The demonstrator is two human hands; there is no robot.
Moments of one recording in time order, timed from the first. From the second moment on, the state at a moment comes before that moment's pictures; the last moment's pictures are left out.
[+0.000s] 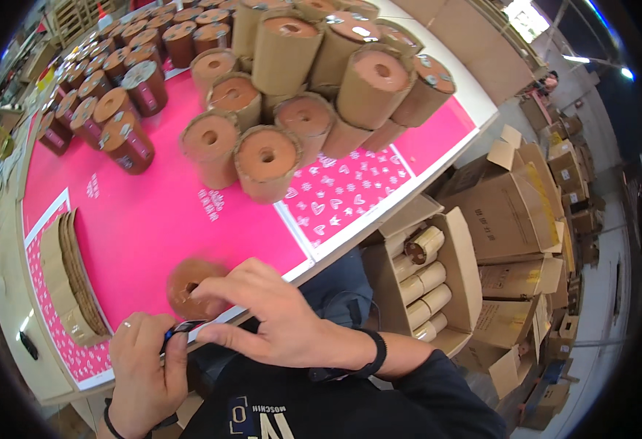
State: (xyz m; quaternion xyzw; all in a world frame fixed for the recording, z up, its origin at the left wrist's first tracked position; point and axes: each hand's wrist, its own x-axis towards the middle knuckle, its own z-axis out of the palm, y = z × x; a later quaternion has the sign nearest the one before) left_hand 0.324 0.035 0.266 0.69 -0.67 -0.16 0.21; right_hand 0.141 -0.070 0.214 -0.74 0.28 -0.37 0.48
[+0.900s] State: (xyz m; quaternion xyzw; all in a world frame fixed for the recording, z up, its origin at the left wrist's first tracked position) left_hand 0.368 0.043 0.203 0.66 -0.26 -0.47 0.53; right_hand 0.161 -0.070 0.203 -0.89 0.19 -0.32 0.27
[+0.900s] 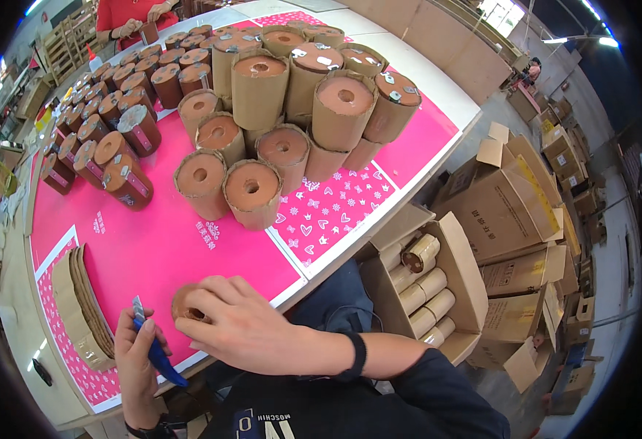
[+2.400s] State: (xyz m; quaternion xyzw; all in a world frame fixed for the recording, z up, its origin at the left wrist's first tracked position) left_hand 0.373 0.016 0.241 0.69 -0.69 -0.20 0.09; right_hand 0.149 -0.088 0.161 -0.82 0.23 -0.20 0.49
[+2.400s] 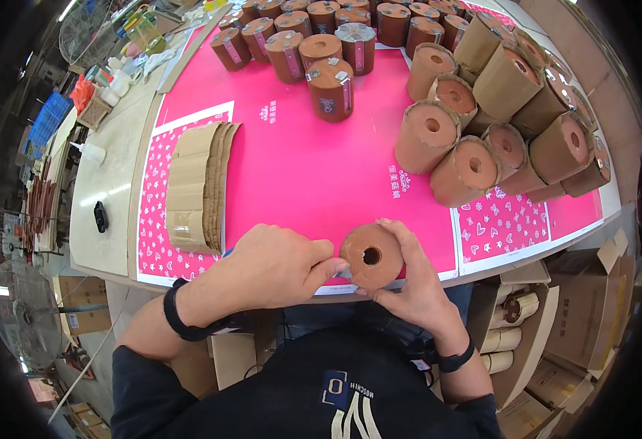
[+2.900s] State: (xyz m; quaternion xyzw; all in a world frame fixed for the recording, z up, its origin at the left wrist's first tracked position) left_hand 0.370 0.019 0.236 0.74 -0.65 -0.16 0.08; right_hand 0.148 -0.085 0.161 -0.83 0.22 -0.21 0.47
